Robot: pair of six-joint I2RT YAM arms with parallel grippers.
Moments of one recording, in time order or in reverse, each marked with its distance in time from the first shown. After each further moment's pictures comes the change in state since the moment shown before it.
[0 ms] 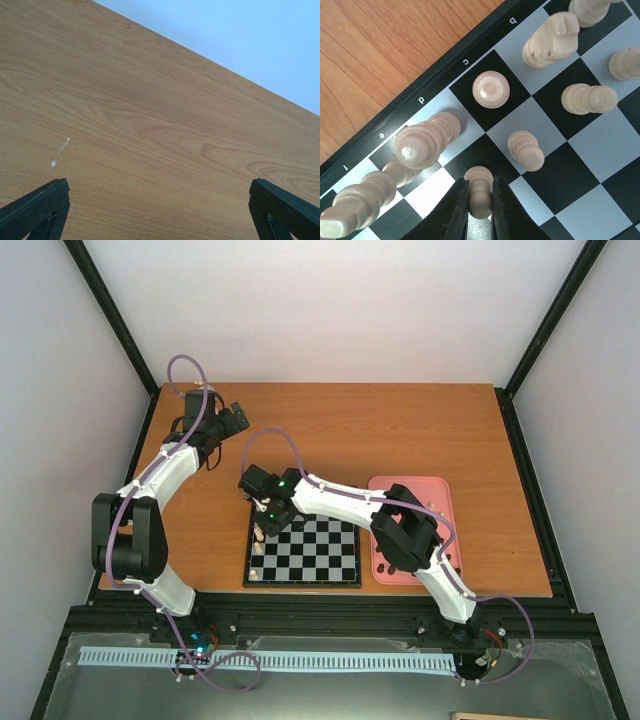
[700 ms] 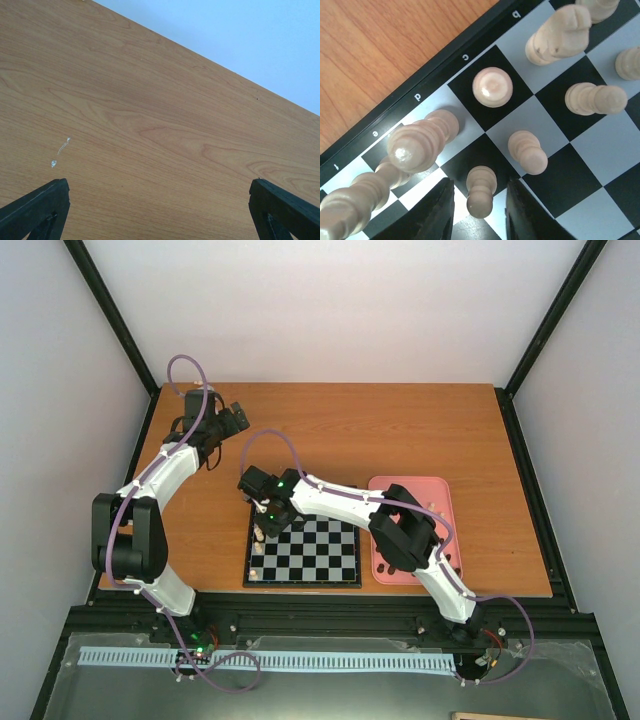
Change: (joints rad) left arm 0.000 0.000 0.000 0.000 0.000 0.000; right arm 0.002 0.015 0.010 -0.011 0.007 -0.017
